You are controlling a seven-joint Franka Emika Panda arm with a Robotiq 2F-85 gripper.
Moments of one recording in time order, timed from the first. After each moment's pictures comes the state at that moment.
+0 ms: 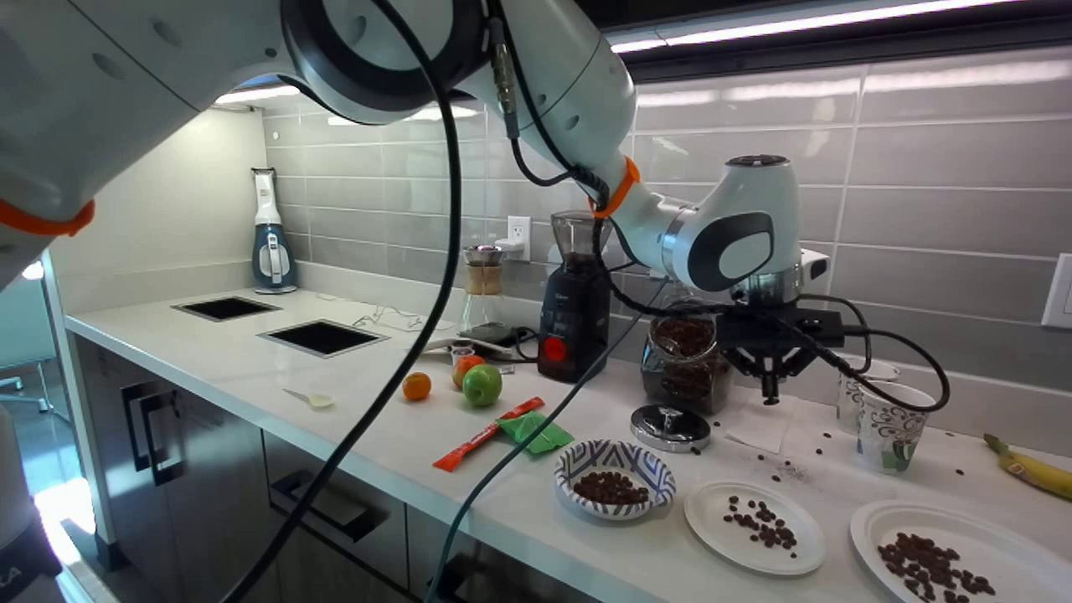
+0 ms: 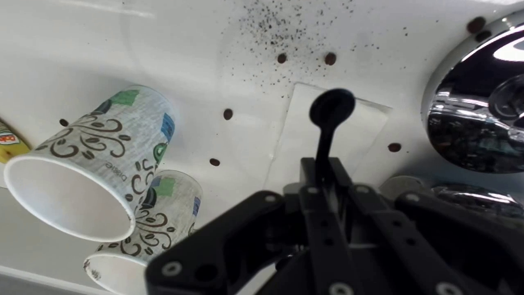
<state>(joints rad) -0.63 0.84 0.06 -1.35 0.07 2.59 -0.81</state>
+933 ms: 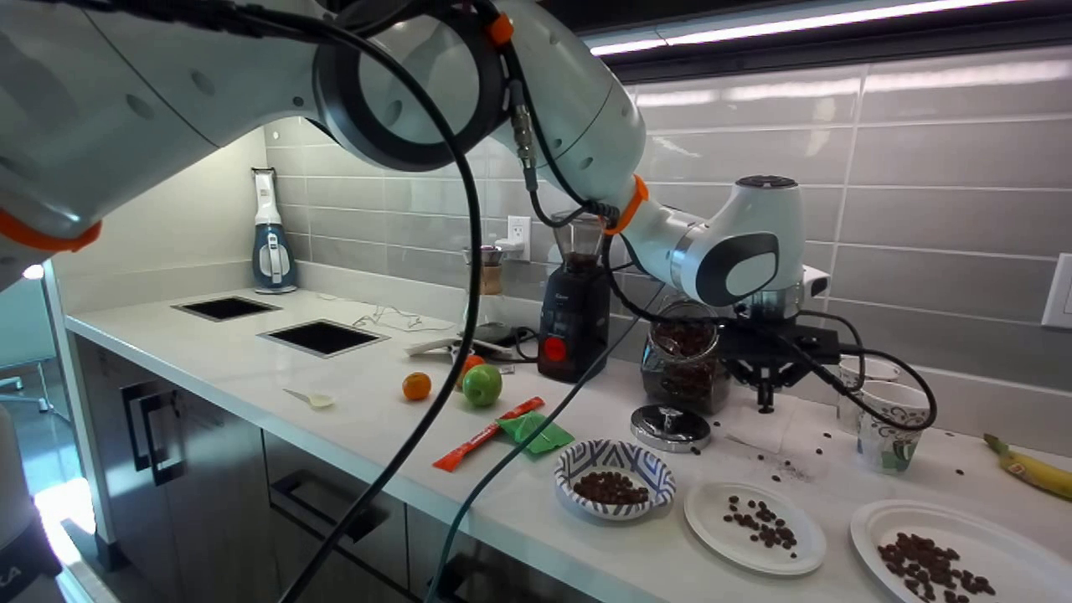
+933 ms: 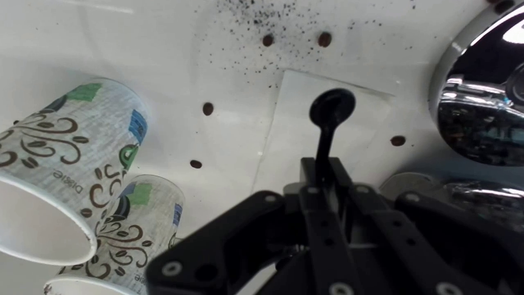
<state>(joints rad) -0.63 0.96 0.09 -1.19 0.08 2.52 -0.80</state>
